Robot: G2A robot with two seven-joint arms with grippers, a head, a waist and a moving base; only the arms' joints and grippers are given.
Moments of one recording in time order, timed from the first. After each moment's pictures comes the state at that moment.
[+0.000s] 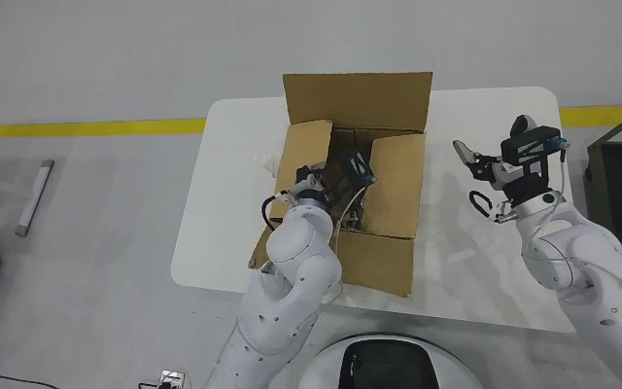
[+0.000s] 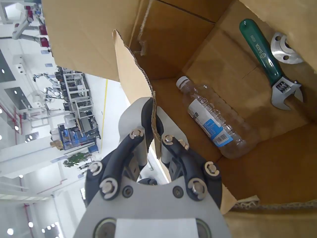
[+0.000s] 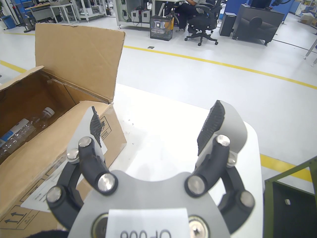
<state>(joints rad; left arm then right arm) 0.86 -1.51 -0.99 -1.78 2.15 -0.45 -1.02 -1.22 -0.95 1.38 -1.83 -1.06 0.08 0.05</state>
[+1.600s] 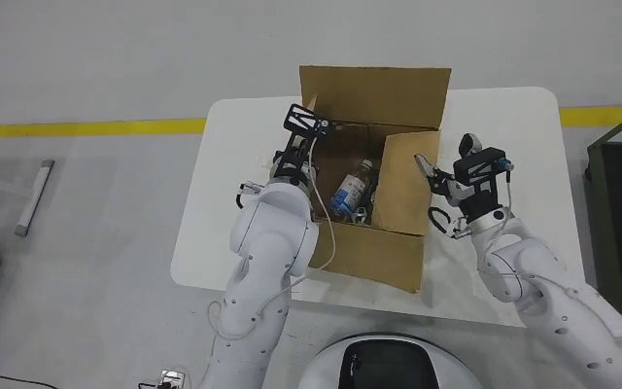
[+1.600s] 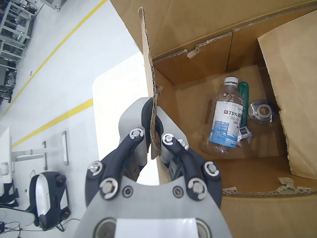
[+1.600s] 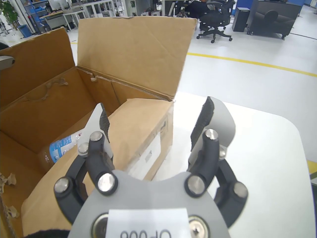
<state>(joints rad) 0.83 -1.57 -1.14 -1.83 1.83 -0.15 -1.12 -1.17 -1.02 1.17 -1.82 -1.09 0.17 -0.01</state>
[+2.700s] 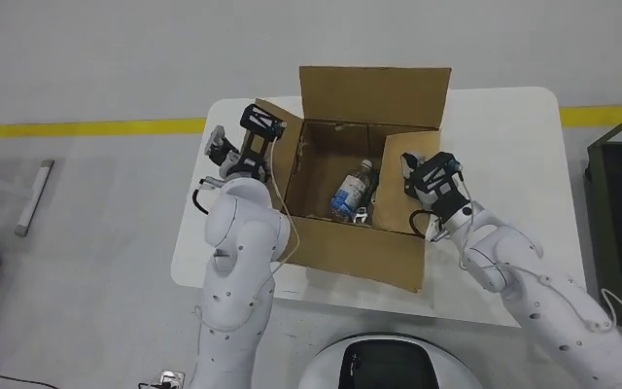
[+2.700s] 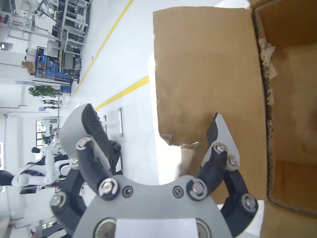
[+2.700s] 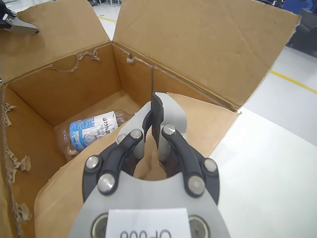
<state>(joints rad) 0.83 -1.54 -1.26 -1.77 2.22 -0.29 -1.08 -1.08 -1.07 1.12 -1.73 -1.19 -0.02 0.09</state>
